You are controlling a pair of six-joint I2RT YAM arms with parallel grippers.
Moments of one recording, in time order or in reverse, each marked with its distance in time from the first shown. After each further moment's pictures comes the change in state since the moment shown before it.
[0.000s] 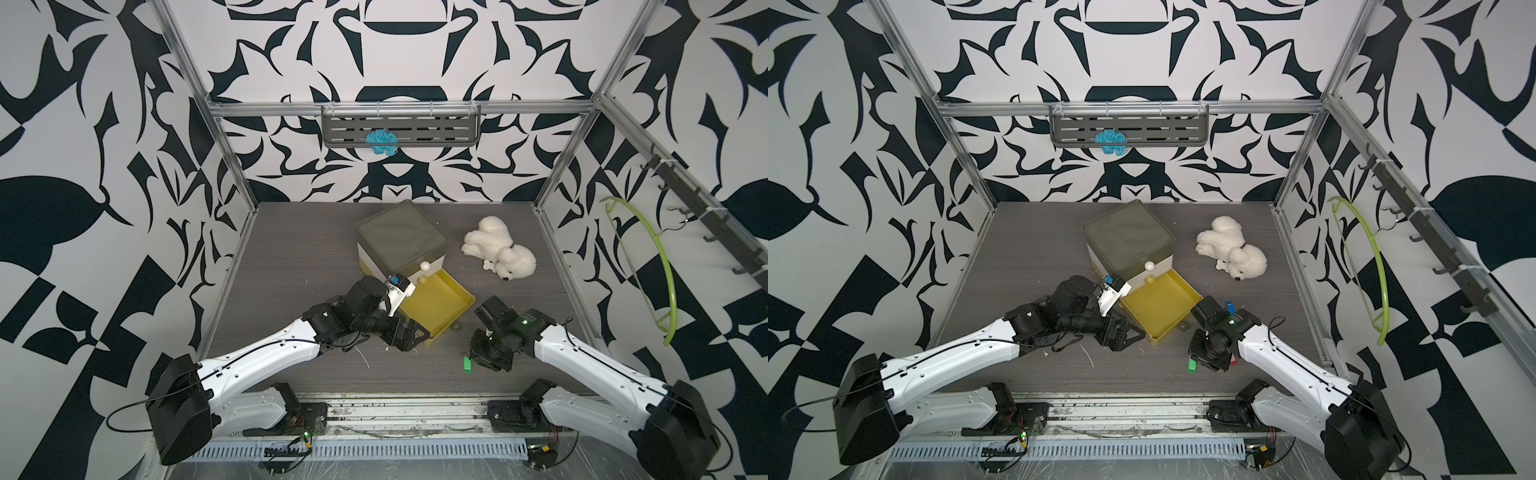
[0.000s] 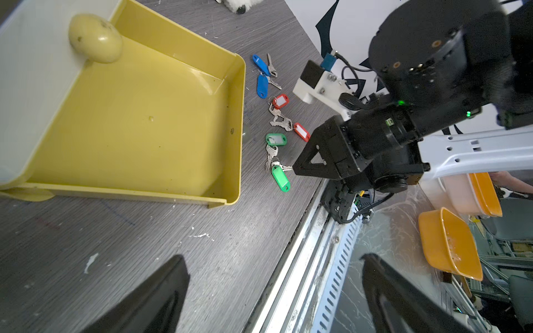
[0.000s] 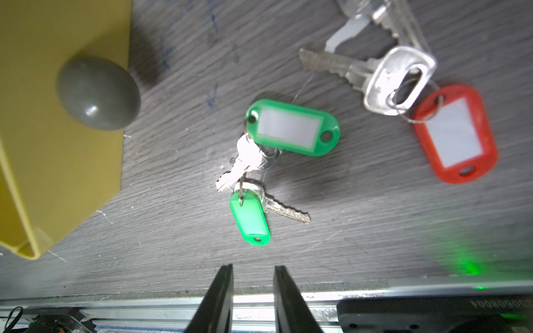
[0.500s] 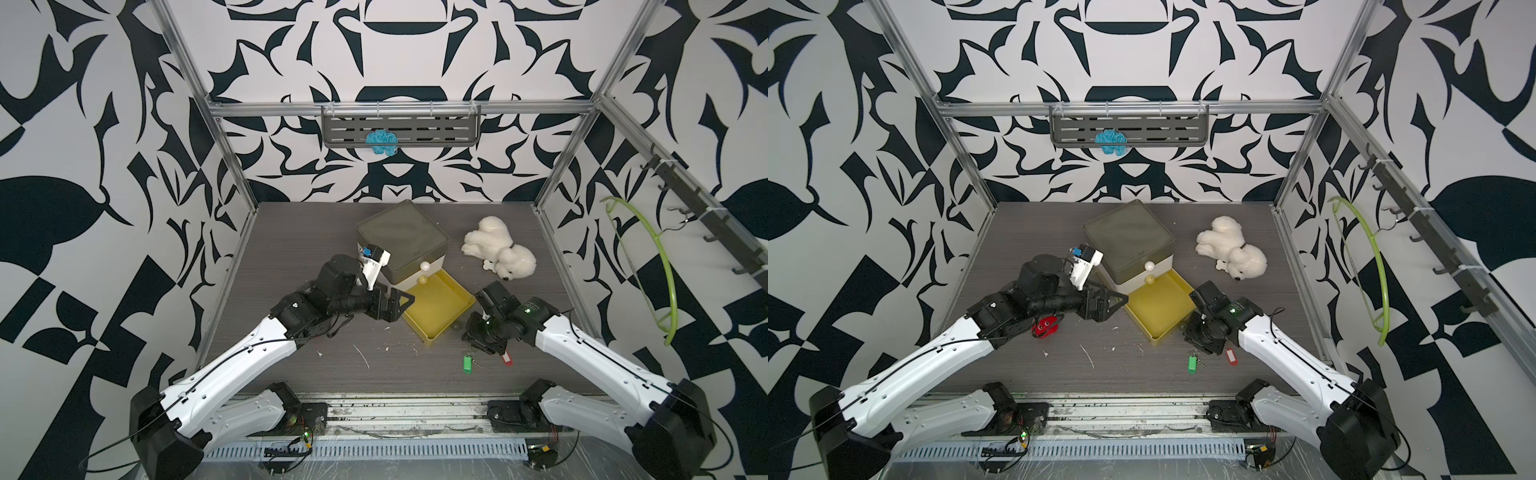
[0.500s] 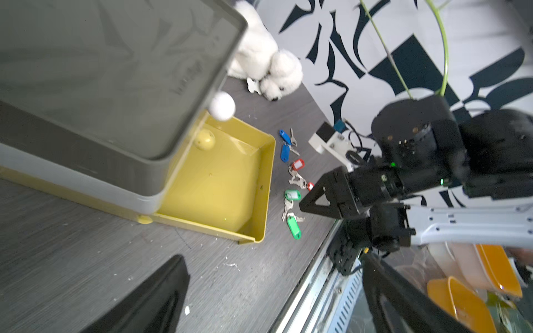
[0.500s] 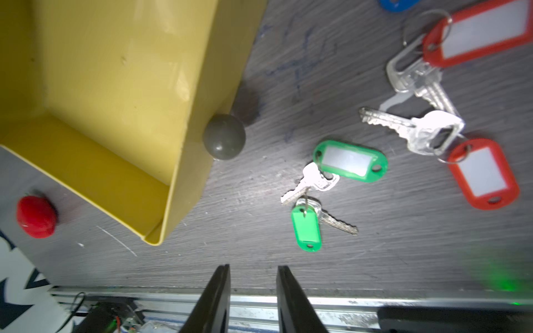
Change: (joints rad) left arm 0.187 -0.109 0.166 -0.144 -0.048 -0.036; right arm -0.048 0.042 0.127 0.050 -0.018 0.004
